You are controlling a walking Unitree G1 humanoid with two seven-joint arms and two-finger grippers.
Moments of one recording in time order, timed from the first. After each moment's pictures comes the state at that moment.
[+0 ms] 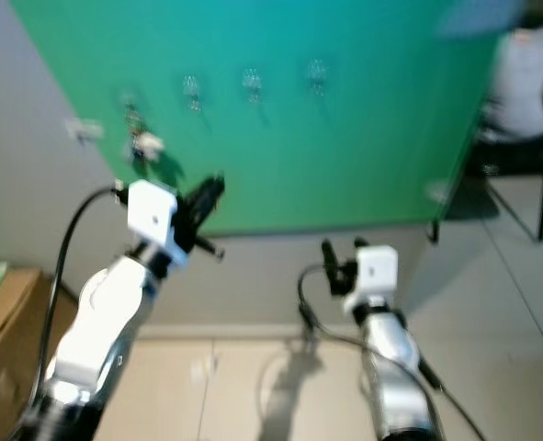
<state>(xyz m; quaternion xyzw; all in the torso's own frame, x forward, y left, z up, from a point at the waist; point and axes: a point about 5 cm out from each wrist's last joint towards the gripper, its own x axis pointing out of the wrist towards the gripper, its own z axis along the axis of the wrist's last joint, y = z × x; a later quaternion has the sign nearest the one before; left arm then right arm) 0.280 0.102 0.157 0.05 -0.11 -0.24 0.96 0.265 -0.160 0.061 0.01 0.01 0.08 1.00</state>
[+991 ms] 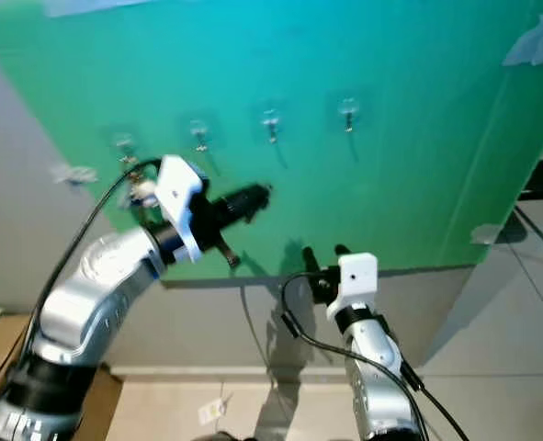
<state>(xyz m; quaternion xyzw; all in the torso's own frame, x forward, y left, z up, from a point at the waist) 0.294 0.078 0.190 -0.01 -0.04 -0.43 0.90 0.261 -0.153 0.053 0.01 0.03 0.10 1.00</state>
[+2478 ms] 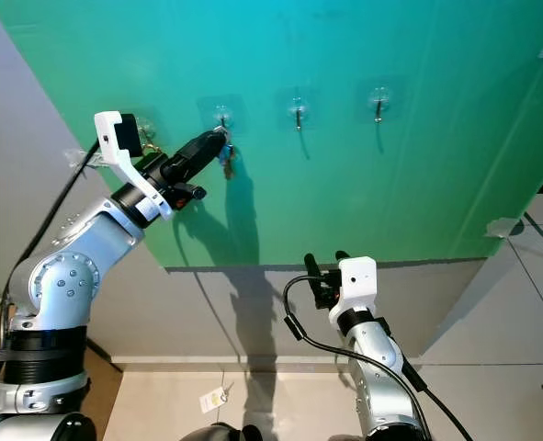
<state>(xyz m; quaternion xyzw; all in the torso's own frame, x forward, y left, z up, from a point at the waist) 0.313 0.109 0.216 -0.27 -0.02 -0.35 0.90 0.262 -0.153 0.041 0.01 0.05 0.11 0.99</state>
